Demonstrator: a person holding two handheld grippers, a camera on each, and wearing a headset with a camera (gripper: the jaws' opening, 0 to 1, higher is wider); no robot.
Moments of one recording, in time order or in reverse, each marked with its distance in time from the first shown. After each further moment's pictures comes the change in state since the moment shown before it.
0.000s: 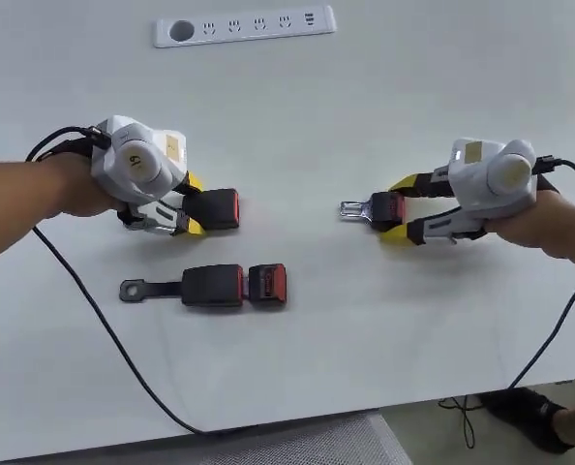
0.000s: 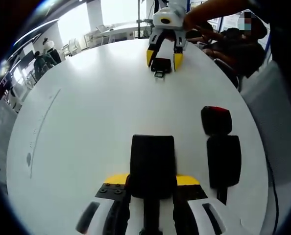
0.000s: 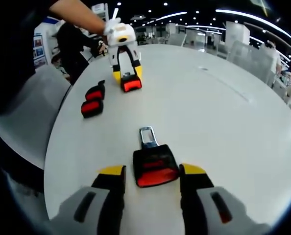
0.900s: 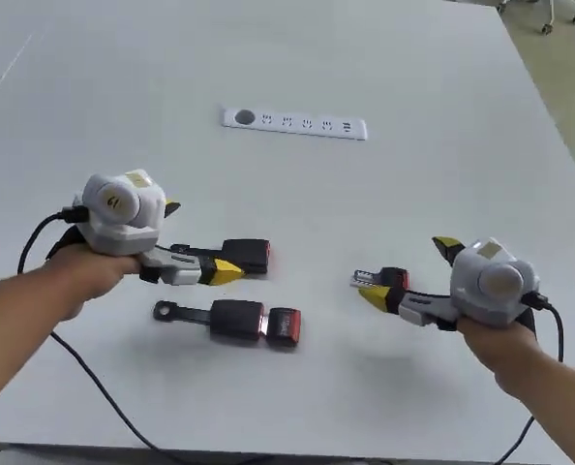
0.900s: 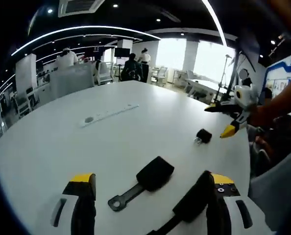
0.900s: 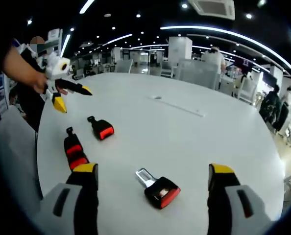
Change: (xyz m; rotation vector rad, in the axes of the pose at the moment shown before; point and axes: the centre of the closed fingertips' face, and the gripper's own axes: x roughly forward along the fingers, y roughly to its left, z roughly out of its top) left arm -0.112 -0.037 0.001 -0.622 -0.475 0.451; right arm -0.045 0.004 0.060 0.245 -0.229 -0.464
